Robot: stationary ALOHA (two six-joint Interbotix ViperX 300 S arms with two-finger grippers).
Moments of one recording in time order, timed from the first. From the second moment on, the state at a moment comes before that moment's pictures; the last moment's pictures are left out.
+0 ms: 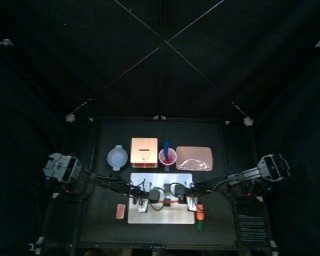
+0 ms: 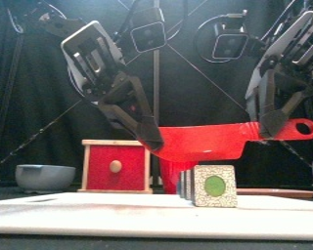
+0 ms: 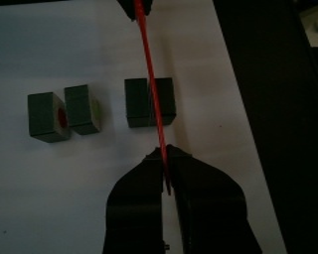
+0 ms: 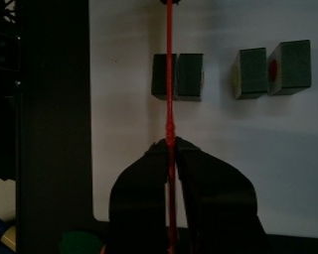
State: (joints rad) left arm -0.19 0.14 0.57 -0.07 0.05 0.00; right arm 0.18 -0.17 0.82 0.37 0.21 -0.06
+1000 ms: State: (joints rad) left arm -0.17 0.14 0.57 -0.04 0.05 0.00; right arm 0.20 -0.17 0.82 0.40 0.21 -0.06
